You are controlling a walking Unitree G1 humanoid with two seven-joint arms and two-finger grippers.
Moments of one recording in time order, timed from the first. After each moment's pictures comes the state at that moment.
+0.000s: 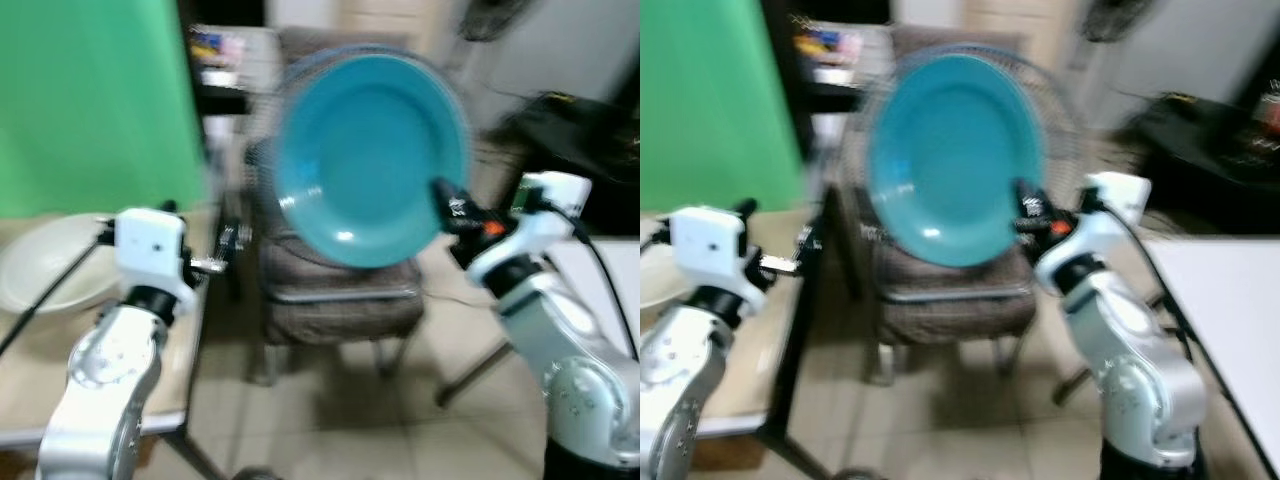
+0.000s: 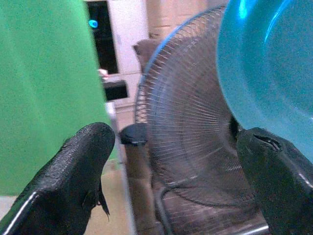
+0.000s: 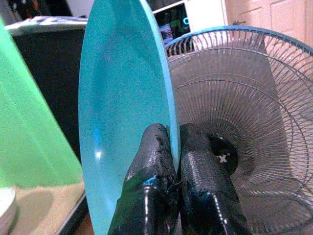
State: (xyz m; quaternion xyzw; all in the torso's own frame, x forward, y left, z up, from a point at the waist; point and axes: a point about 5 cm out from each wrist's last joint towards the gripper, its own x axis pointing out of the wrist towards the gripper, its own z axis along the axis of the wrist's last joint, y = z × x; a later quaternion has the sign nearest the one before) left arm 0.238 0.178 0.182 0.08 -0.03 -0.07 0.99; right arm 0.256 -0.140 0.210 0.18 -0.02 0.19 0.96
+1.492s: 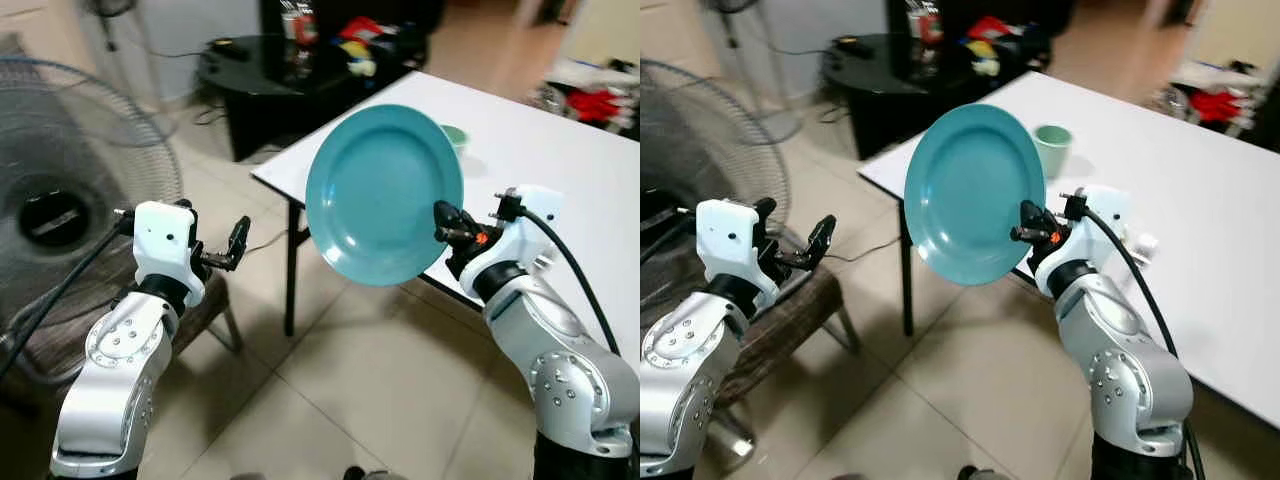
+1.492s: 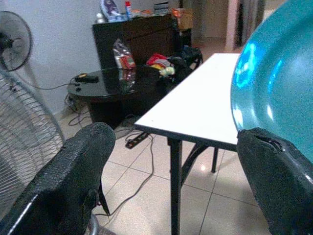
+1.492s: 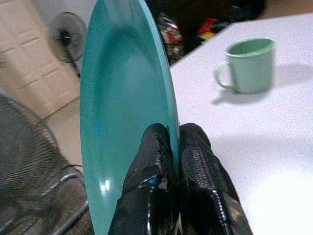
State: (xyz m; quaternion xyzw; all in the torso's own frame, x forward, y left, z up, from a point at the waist) left arm 0.257 0.177 0.172 0.07 -0.01 -0.09 0.99; right arm 0.267 -0.151 0.182 0.17 0.07 0.08 0.98
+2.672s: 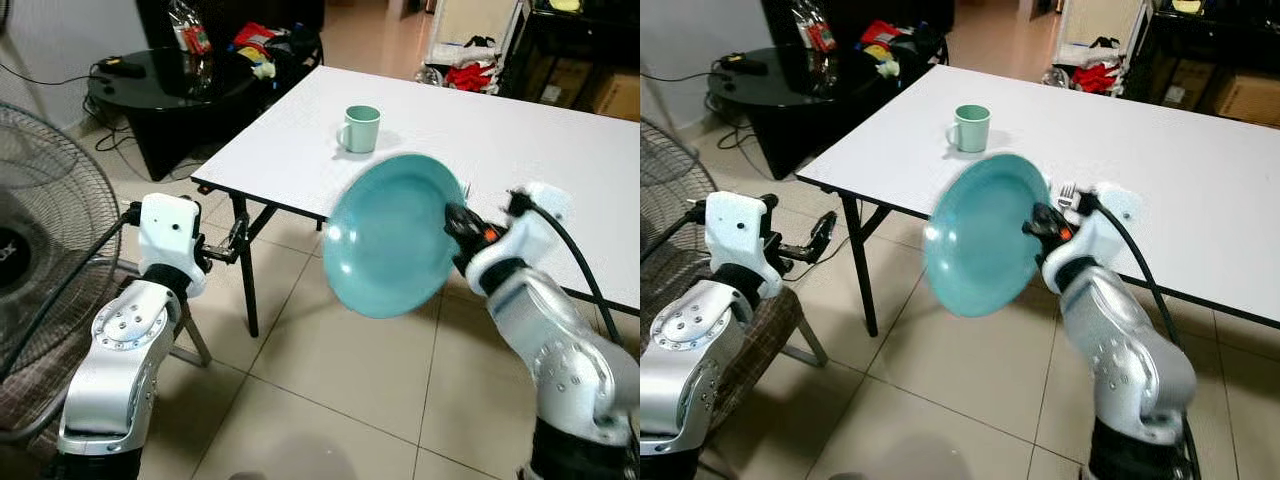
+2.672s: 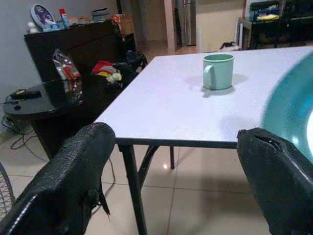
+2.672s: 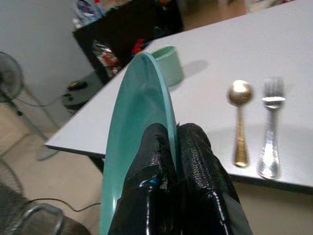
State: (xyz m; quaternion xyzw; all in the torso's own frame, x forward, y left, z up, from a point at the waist) left arm 0.269 0.178 0.170 0.07 0.00 -0.09 0.99; right arm 0.277 -0.156 0.185 0.20 0.08 0.06 0.98
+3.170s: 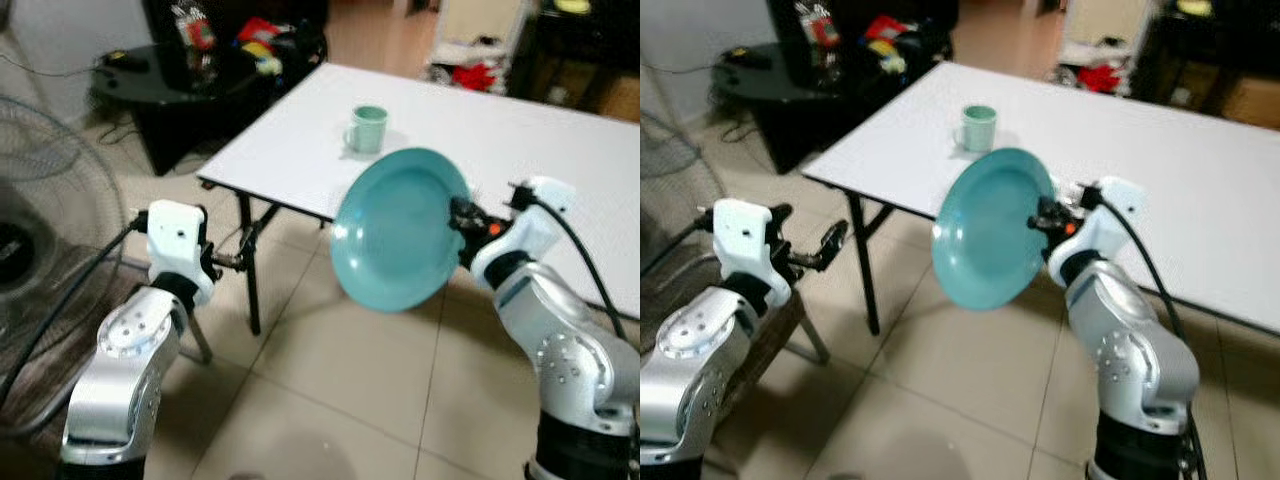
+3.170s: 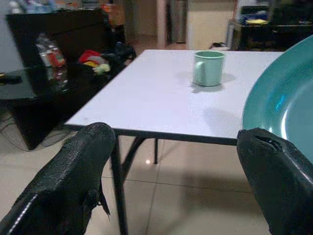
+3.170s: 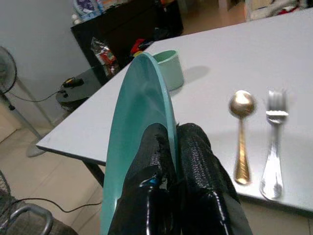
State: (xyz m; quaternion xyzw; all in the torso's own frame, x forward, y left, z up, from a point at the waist) left arm 0.264 0.171 0.165 0.04 0.02 -0.12 0.99; right arm 0.280 -0.166 0.184 0.18 0.07 0.05 0.98
